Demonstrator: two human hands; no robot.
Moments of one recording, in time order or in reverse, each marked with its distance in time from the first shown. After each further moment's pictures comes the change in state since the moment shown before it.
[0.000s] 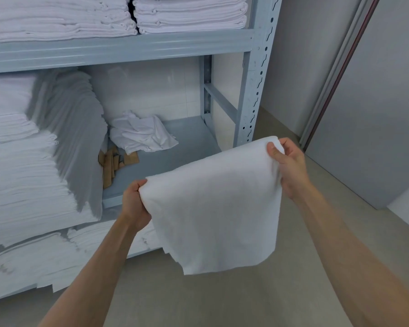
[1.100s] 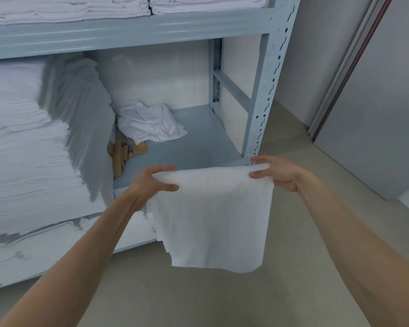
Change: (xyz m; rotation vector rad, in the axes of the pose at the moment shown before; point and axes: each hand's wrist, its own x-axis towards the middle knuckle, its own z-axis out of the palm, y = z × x) left_hand 0.017 0.038 -0.015 0.889 -0.001 0.070; right_hand 0.032 0.054 0.023 -0.347 -0.391 0.600
